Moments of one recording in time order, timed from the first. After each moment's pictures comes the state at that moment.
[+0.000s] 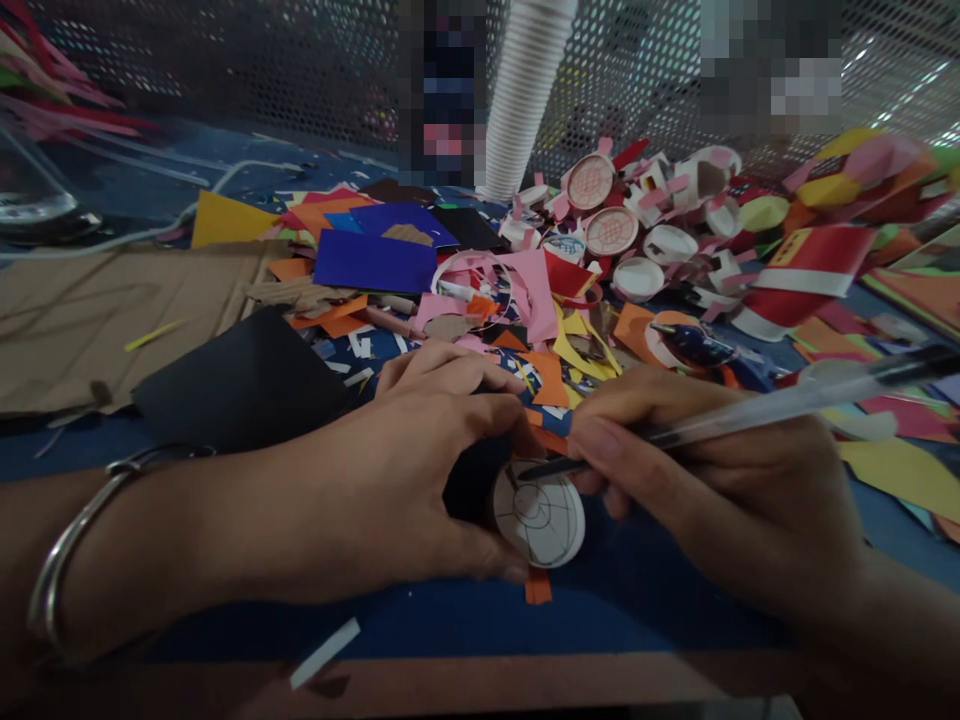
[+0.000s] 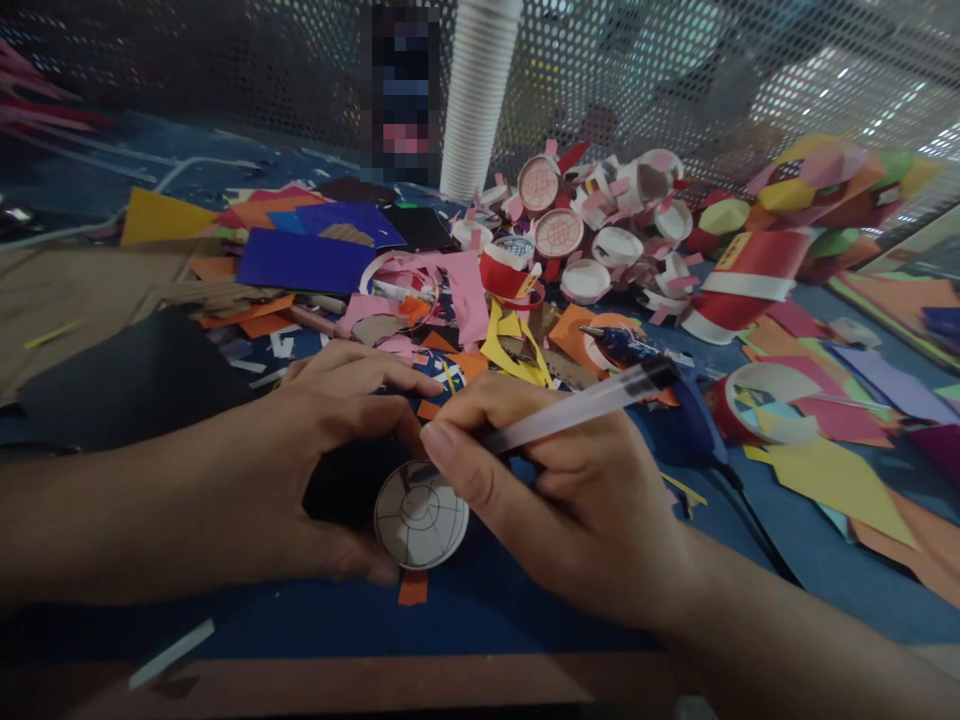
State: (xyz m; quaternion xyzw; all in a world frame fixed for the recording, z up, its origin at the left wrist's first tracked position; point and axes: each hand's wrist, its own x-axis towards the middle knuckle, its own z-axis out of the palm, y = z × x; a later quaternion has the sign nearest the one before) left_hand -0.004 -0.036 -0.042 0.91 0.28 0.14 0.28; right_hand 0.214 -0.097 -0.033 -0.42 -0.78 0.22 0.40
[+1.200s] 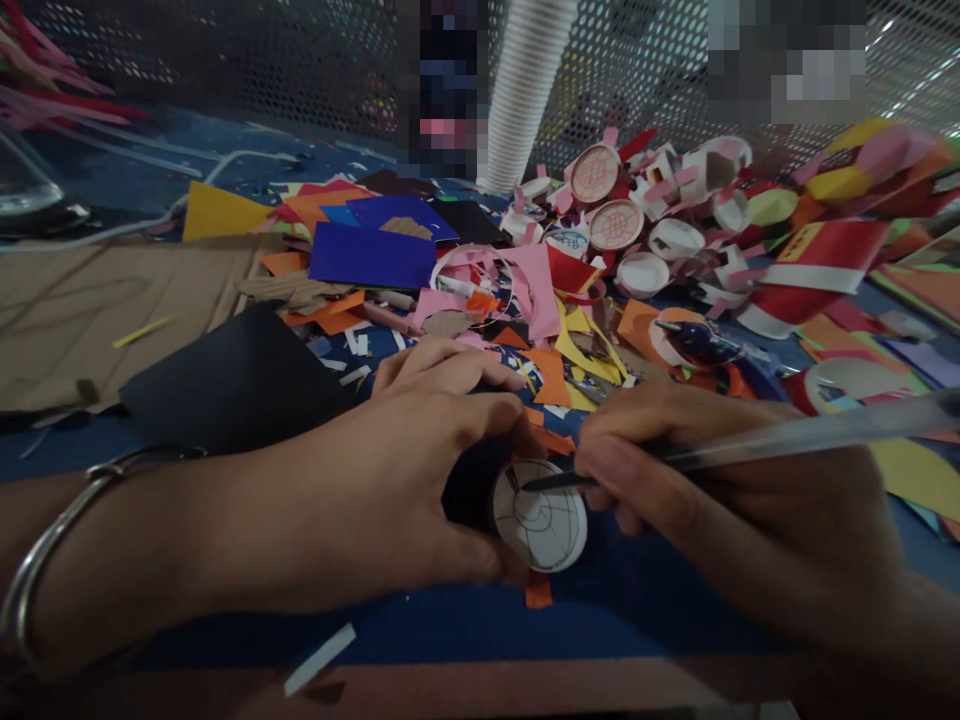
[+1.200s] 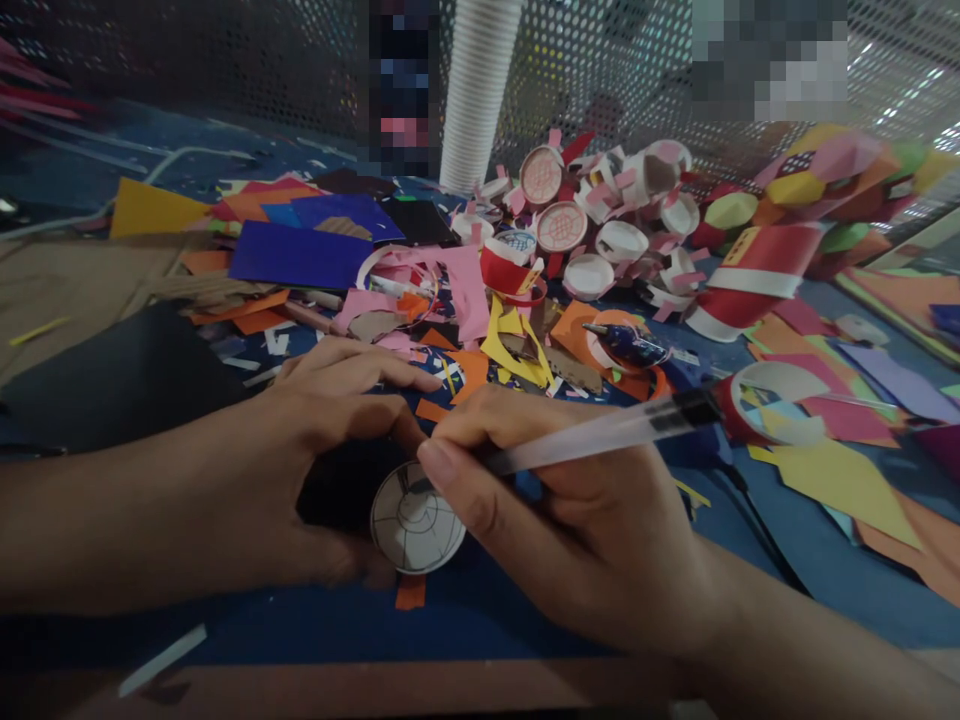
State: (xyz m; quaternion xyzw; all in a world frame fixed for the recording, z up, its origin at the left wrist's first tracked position) left_hand 0.000 -0.036 -0.038 0.90 0.29 0.14 0.31; right_hand 0.211 -0.097 -0.023 -0.40 -0.80 0.21 0.38
